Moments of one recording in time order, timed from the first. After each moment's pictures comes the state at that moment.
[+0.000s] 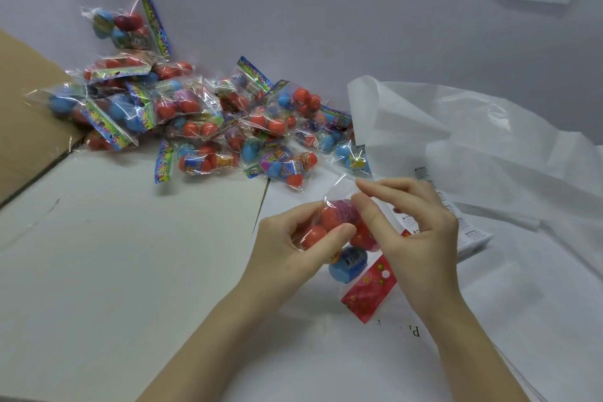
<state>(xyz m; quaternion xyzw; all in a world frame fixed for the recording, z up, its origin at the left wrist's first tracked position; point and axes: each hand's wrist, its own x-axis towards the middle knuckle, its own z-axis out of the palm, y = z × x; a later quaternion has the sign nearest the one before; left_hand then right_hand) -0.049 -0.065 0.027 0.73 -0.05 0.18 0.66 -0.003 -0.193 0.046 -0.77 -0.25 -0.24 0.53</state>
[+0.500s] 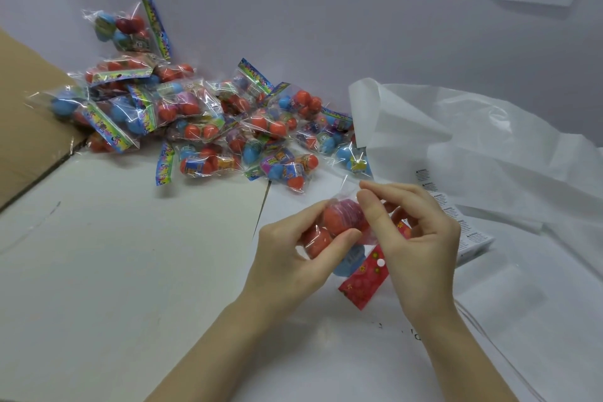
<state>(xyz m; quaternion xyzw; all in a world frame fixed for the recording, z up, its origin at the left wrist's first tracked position) -0.047 -0.069 0.024 0.78 -0.10 0.32 0.53 -0.007 -0.187 0.043 -0.73 -0.22 -0.23 0.61</state>
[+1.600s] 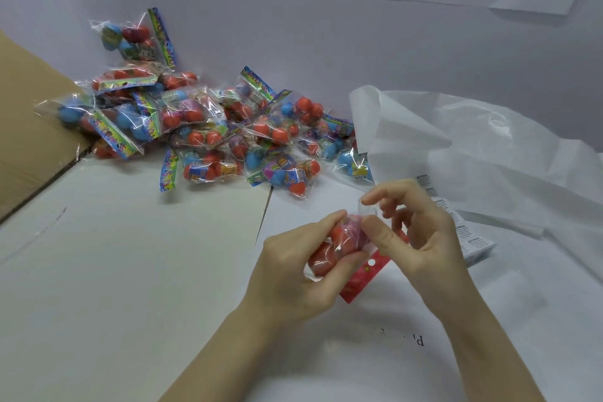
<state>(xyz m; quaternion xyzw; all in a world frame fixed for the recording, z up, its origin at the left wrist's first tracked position) -0.050 -0.070 0.017 0.82 -0.13 0.38 0.40 0.001 -0.205 0.053 -0.72 -0.33 -0.06 0.60</state>
